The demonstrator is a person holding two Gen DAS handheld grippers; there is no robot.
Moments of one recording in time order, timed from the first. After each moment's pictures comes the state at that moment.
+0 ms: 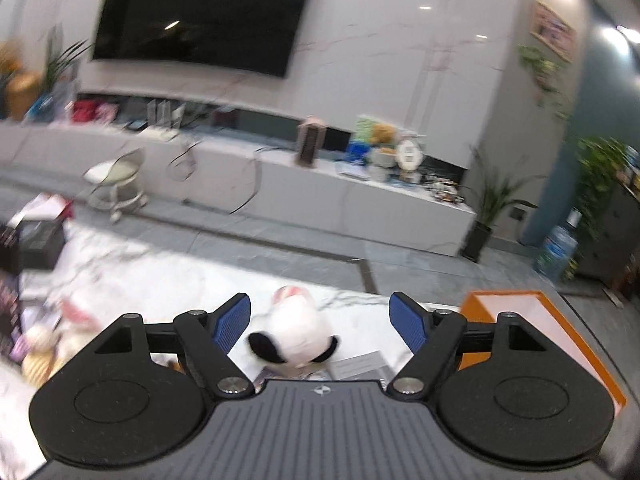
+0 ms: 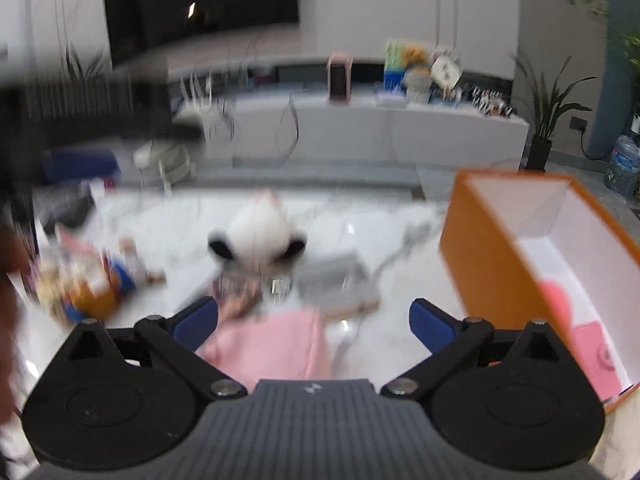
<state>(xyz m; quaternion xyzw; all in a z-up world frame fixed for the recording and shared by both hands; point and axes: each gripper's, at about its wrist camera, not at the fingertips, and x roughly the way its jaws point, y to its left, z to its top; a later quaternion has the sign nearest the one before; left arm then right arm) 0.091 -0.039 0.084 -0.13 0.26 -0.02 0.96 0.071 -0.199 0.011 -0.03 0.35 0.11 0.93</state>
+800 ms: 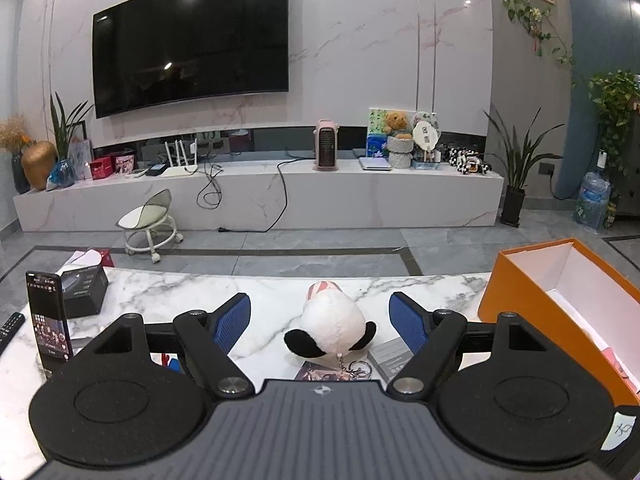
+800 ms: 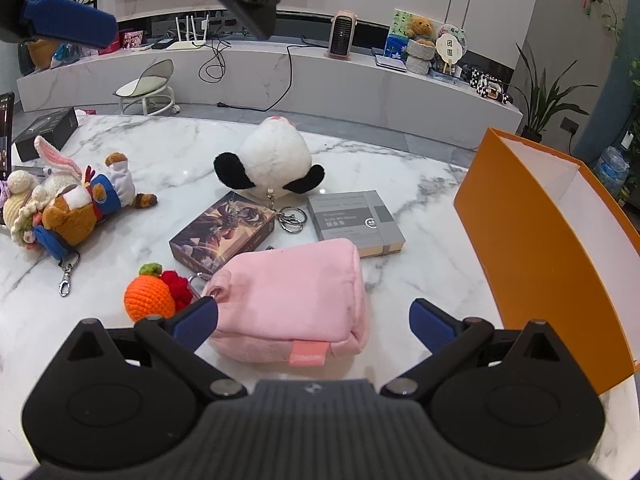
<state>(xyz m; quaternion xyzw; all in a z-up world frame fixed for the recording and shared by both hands) 0.076 -0.085 0.083 0.00 0.25 0.02 0.97 0.063 -0.158 -0.020 -0.09 0.38 0.07 0.92</state>
